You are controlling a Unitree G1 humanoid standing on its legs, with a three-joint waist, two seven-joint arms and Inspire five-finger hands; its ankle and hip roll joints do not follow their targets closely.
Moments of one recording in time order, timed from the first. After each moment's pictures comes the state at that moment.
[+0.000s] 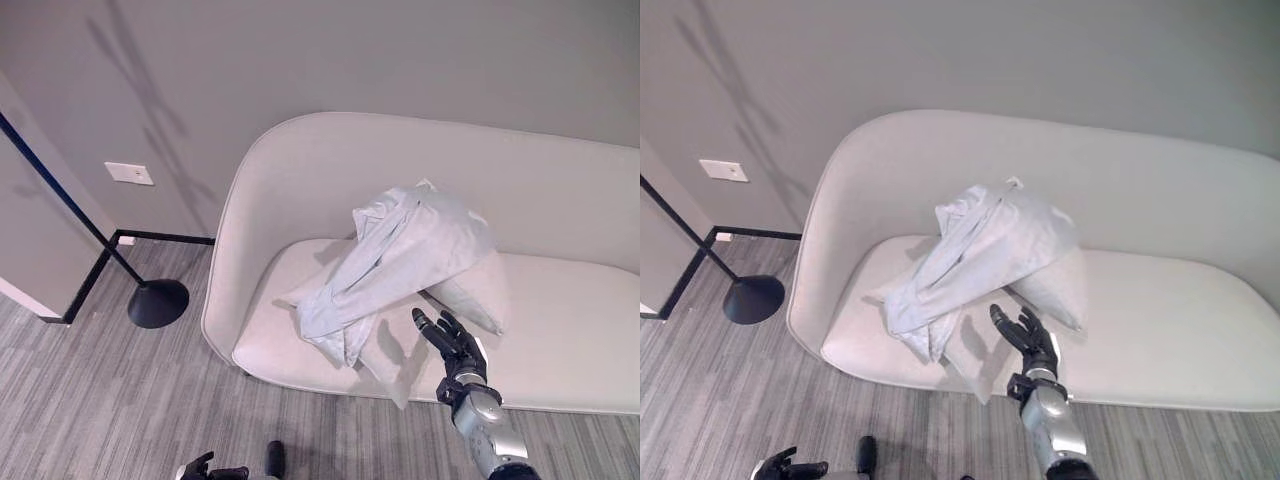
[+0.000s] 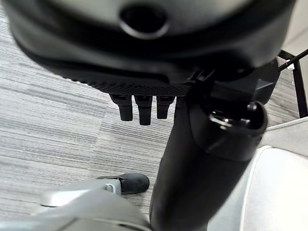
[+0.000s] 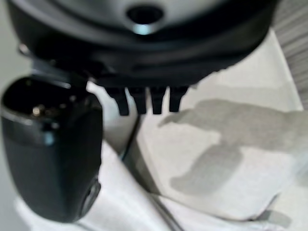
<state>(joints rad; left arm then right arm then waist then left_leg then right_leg) 0.02 0.20 -0.10 1.25 -0.21 -0.08 0.19 -0.13 -0.30 0.05 0.56 0.54 -0.04 -0.23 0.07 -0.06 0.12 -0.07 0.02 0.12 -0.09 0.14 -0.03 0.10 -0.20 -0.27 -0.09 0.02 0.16</state>
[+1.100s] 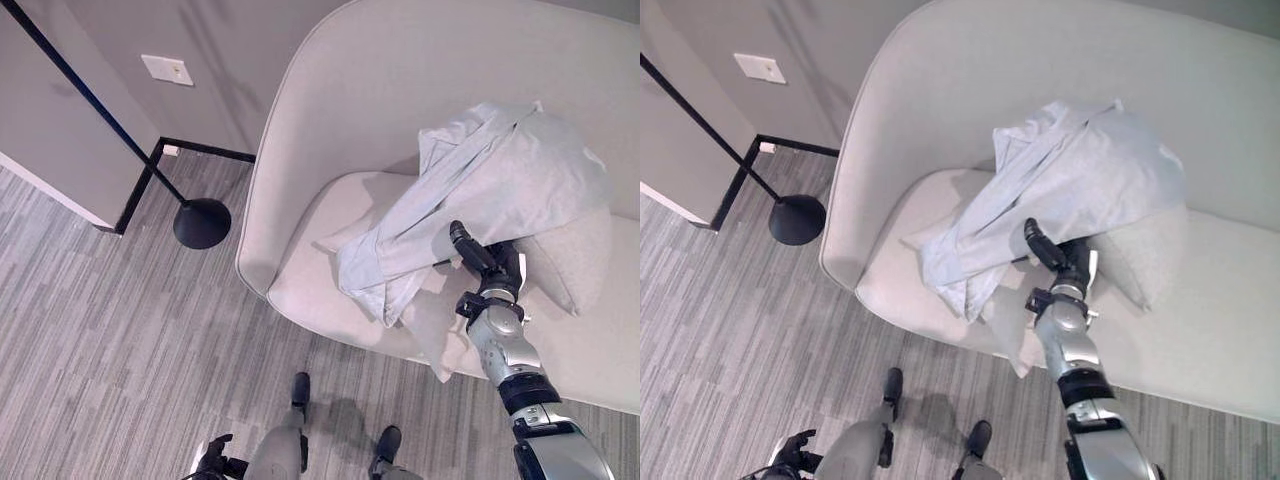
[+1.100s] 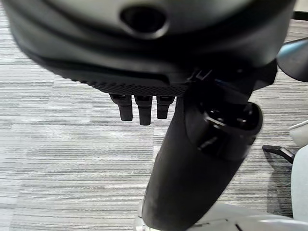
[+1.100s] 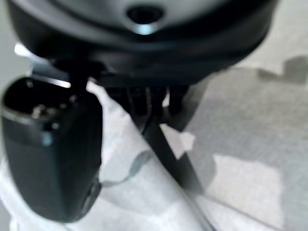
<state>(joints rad) -0.03 0.20 -0.26 1.24 -0.12 -0.09 0.27 -0.48 -0.44 0.09 0.59 0.50 -0.08 -0.43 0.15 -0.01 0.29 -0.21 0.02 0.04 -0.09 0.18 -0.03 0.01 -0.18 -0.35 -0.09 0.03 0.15</state>
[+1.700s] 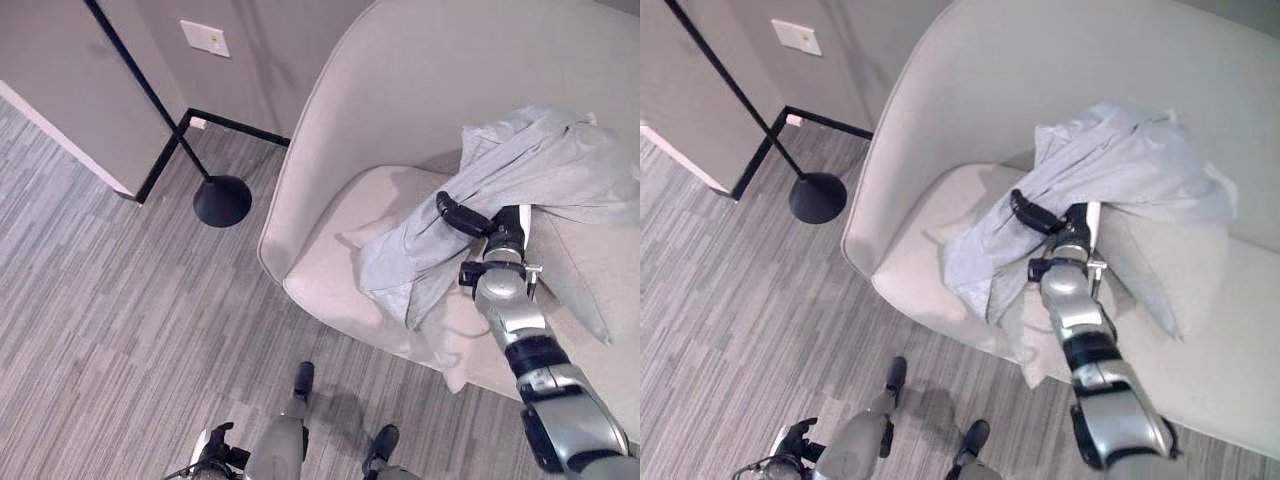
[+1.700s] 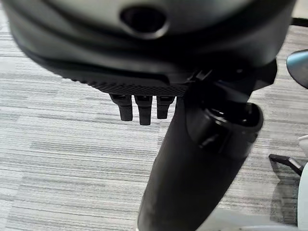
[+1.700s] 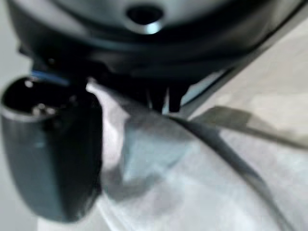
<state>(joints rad) -0.09 0.20 -0.28 1.24 -0.09 -0.09 0.30 -0.77 -0.50 0.16 0.79 0.30 0.01 -0.46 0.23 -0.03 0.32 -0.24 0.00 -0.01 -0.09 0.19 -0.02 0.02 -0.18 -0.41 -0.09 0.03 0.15</state>
